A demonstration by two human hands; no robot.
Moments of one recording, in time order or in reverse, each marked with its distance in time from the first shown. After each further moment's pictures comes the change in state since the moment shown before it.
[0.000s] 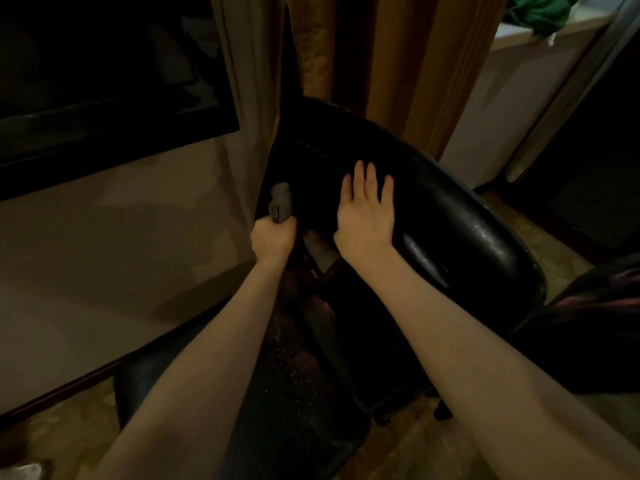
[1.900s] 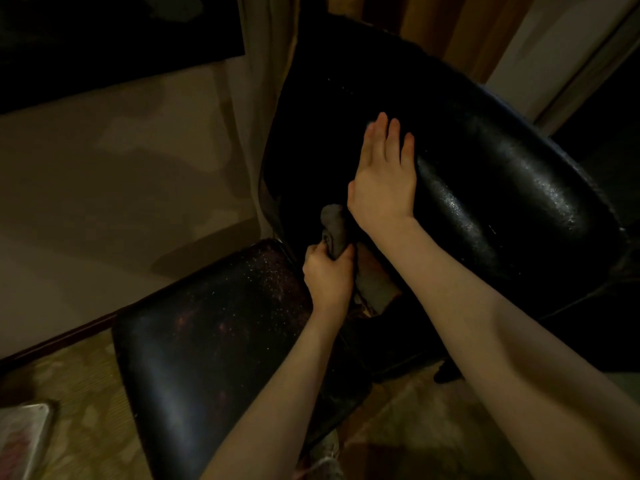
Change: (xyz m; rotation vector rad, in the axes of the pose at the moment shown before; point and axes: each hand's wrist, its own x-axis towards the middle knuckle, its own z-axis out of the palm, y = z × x) left_hand -0.077 -0.082 0.061 -0.190 -0.042 0.007; right_hand 0.004 -0.016 0.040 -0.103 0.071 0.007
